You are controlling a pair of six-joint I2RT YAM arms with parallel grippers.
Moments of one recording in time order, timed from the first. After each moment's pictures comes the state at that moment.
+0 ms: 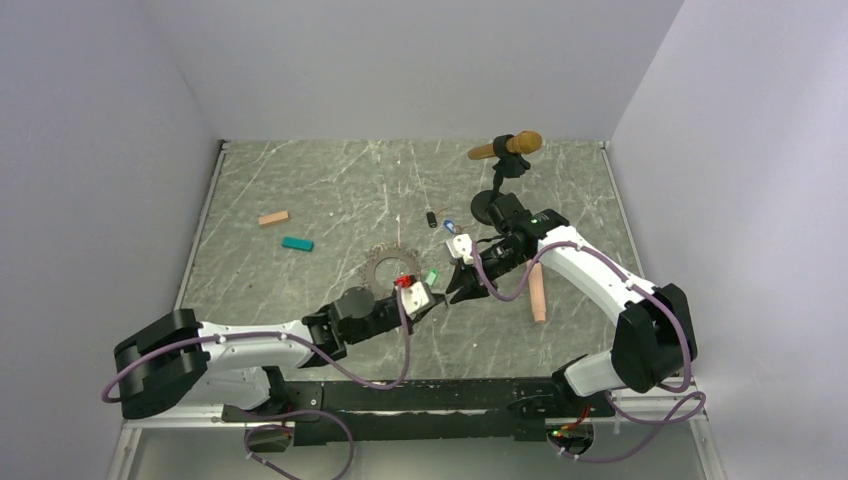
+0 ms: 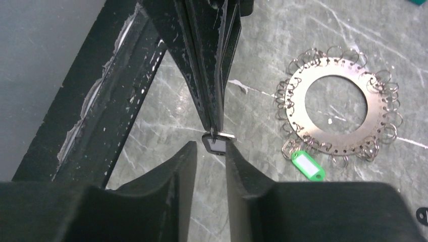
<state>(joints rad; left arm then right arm) -1.12 1.22 0.43 0.71 0.01 0.13 0.49 1.42 1.07 -0.95 -1.07 -1.28</state>
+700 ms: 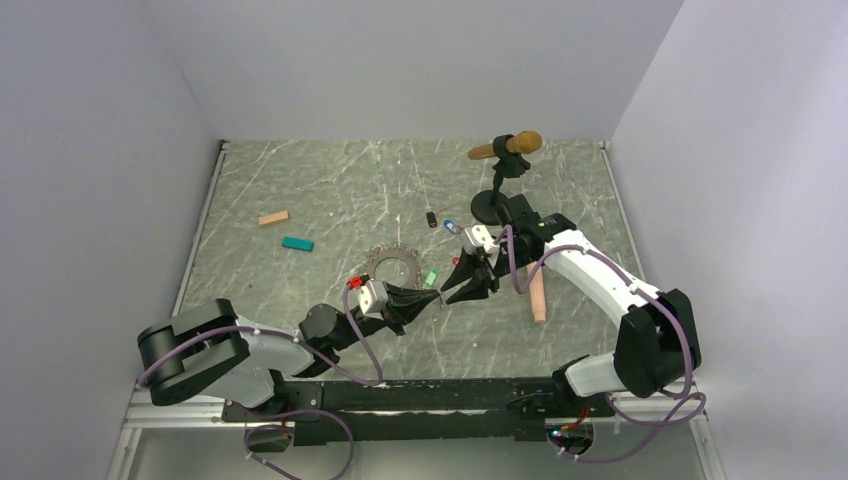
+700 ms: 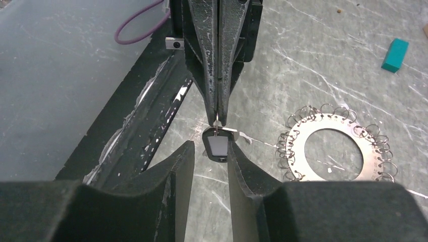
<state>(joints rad) -1.06 1.36 0.20 1.48 0.09 -0.12 0.44 1.39 1.02 -0.89 -1.35 -1.25</state>
